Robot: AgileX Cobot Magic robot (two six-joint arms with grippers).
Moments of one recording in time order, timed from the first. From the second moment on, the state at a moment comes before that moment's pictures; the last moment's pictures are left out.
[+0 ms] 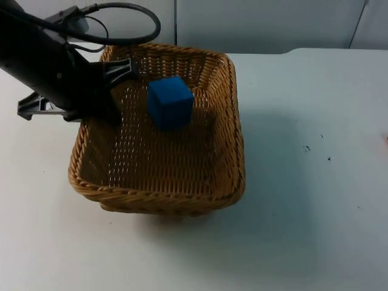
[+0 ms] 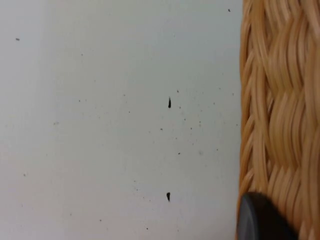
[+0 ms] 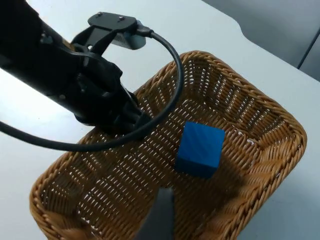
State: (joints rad) right arm 0.67 1.41 -1.18 0.04 0.53 -0.13; left arm -0.24 1.97 -1.12 -0.87 0.40 0.44
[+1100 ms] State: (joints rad) right arm 0.67 1.32 -1.18 0.08 0.58 -0.16; left arm -0.24 2.12 -1.21 -0.95 0.35 0.53
